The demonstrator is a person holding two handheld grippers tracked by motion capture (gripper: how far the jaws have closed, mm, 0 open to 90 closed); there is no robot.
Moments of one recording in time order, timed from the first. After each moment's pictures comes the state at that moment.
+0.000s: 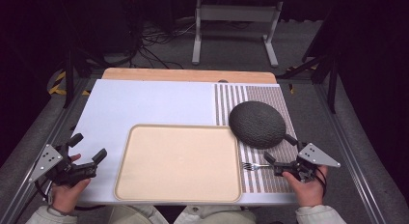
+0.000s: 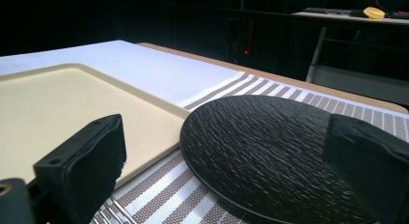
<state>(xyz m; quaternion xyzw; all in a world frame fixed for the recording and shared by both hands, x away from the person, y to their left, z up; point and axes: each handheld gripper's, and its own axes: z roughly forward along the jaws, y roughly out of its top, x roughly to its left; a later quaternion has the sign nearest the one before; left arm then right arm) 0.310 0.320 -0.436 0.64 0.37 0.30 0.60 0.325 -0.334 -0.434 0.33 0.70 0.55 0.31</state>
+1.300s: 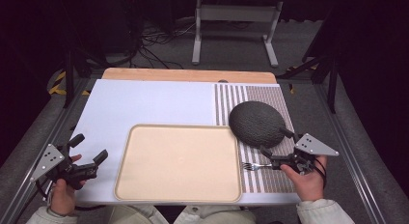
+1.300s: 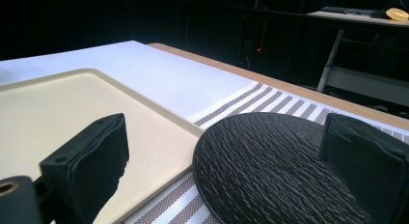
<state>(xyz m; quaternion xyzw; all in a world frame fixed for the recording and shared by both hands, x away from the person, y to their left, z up) 0.310 0.319 -0.435 0.65 0.36 0.30 0.60 0.337 -0.320 -0.403 0.31 0.72 0.55 0.29</state>
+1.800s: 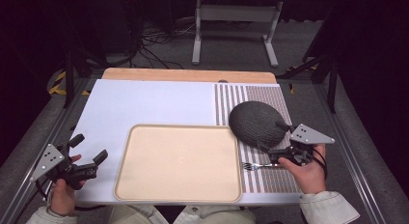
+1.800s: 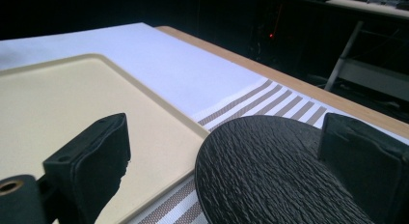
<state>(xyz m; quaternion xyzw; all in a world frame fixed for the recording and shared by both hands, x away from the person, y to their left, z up) 0.310 0.320 -0.435 0.65 0.36 0.30 0.59 0.350 -0.310 -0.380 0.29 0.76 0.51 0.27</state>
